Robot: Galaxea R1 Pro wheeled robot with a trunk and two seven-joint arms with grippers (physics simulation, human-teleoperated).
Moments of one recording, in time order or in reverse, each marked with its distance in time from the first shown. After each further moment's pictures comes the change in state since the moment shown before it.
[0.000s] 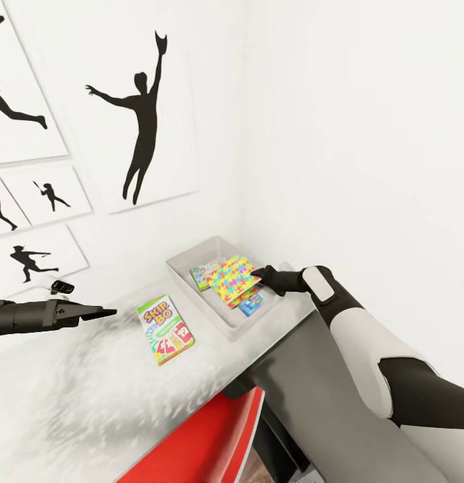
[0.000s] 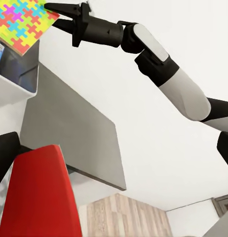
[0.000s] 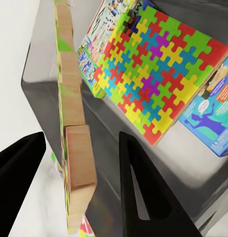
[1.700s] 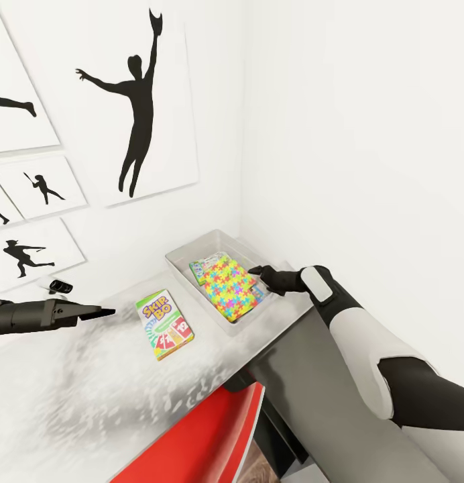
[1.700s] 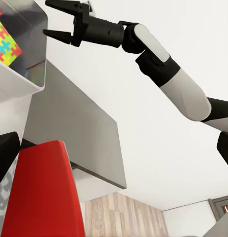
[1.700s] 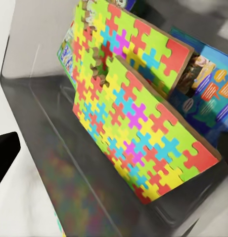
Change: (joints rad) left arm 0.000 0.007 0.002 0.000 0.002 0.000 0.000; right arm -0.001 -0.002 0.044 -0.001 0.000 -0.027 0.000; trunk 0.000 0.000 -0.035
